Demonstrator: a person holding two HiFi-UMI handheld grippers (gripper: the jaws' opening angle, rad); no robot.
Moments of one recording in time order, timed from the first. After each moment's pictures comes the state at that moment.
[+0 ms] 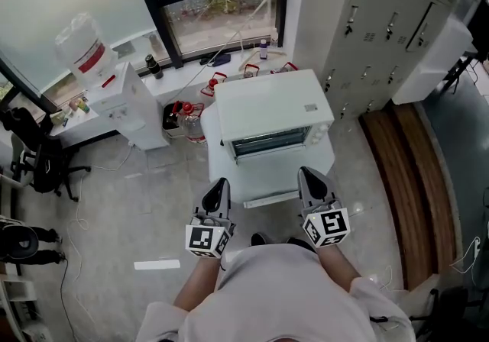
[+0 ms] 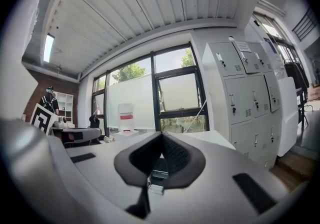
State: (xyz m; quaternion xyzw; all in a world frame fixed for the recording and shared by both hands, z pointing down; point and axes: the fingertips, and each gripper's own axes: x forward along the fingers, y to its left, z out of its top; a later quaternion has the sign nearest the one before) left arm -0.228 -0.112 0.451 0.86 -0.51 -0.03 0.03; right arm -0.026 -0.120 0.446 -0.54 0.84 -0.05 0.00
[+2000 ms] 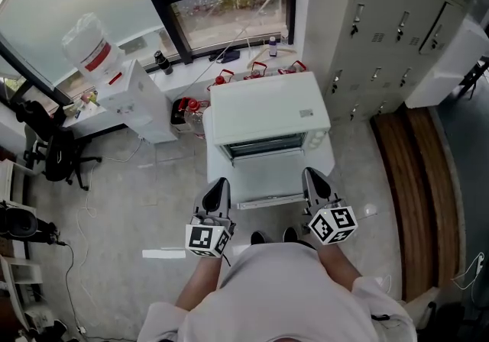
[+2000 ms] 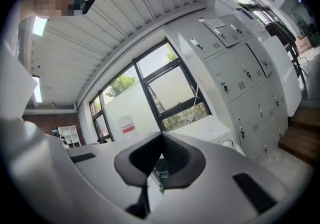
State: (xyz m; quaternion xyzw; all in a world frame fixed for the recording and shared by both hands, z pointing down) left arm -0.180 -0.128 0.448 0.84 -0.55 -0.01 0.03; right arm 0.040 -0.152 0.471 -0.51 0.83 -0.19 0.10
